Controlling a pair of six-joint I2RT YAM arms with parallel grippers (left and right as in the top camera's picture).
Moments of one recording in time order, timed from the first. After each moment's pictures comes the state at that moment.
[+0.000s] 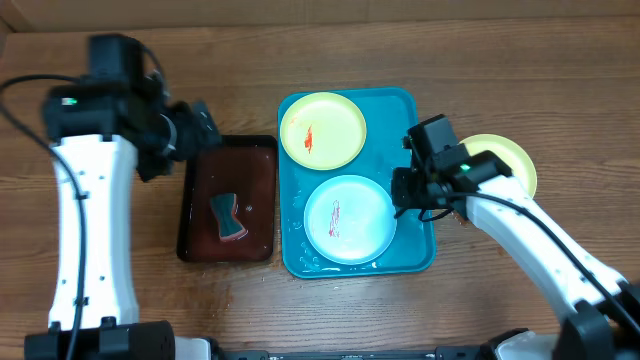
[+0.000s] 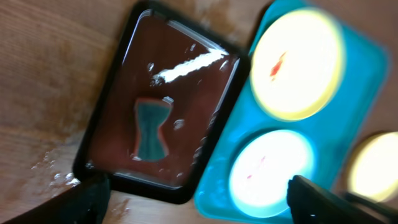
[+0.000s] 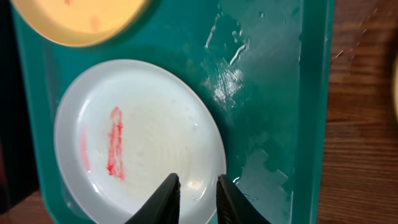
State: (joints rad) left arm 0.06 1.60 1.72 -1.41 0.16 -0.40; right arm 0.40 1.52 1.07 -0.77 -0.15 0.43
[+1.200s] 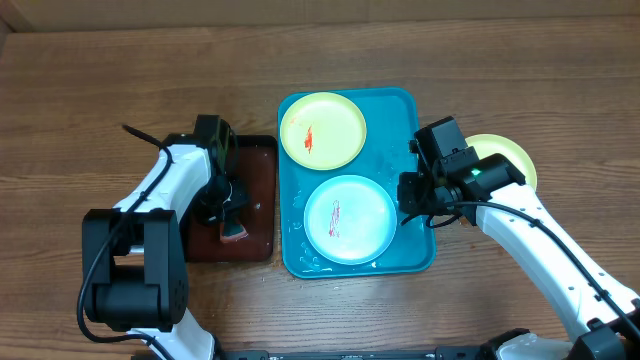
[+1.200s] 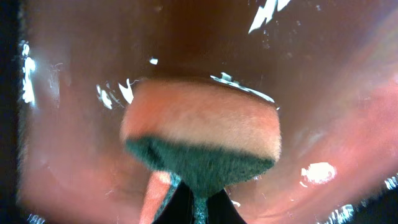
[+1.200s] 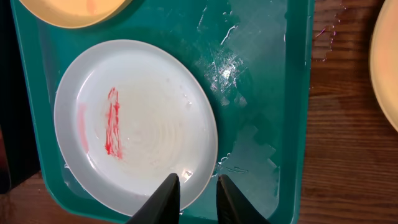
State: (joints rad) left arm -0.05 1.84 1.16 -0.99 0.01 -0.50; right arm 0.40 1.46 1.08 -0.87 -0.15 0.43
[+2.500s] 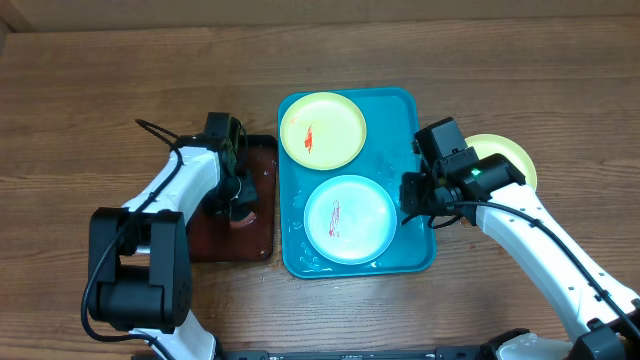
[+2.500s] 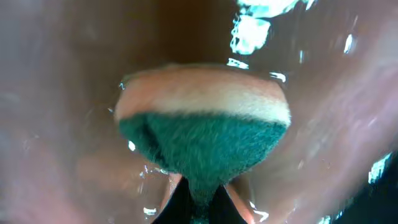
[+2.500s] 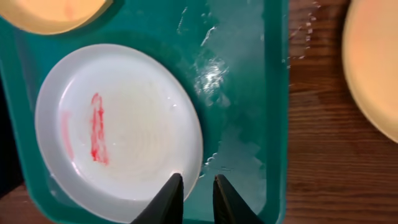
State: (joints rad) left arm -0.10 1.84 1.13 -0.87 -0.01 -0.43; right arm 0.40 1.46 1.08 -0.88 -0.08 0.46
